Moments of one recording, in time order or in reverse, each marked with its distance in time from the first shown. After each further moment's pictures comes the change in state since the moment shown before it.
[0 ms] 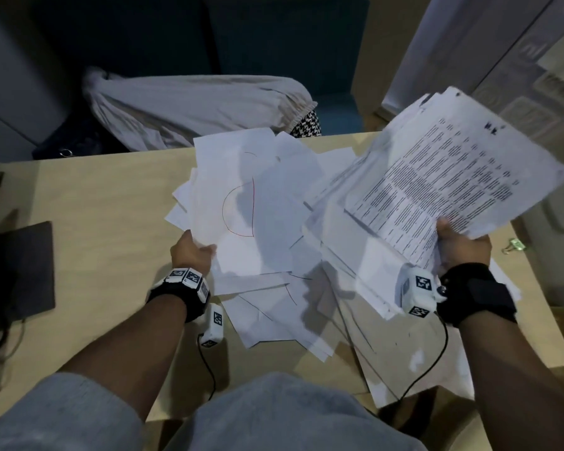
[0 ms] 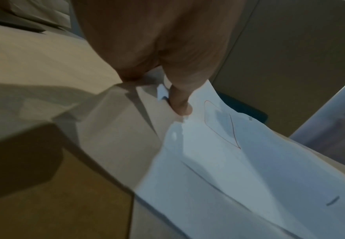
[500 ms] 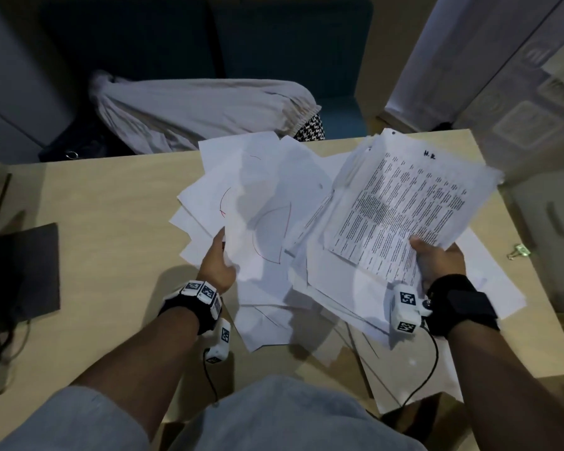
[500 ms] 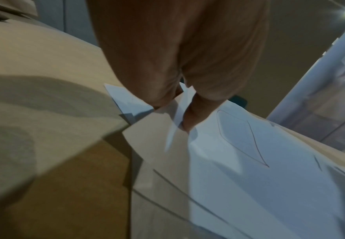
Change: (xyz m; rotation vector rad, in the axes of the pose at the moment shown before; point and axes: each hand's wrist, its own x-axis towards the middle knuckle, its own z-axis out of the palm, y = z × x) left_hand -0.010 -0.015 0.026 -0.166 -0.350 0.189; right_hand -0.012 0.022 0.013 -0.065 -0.160 0.075
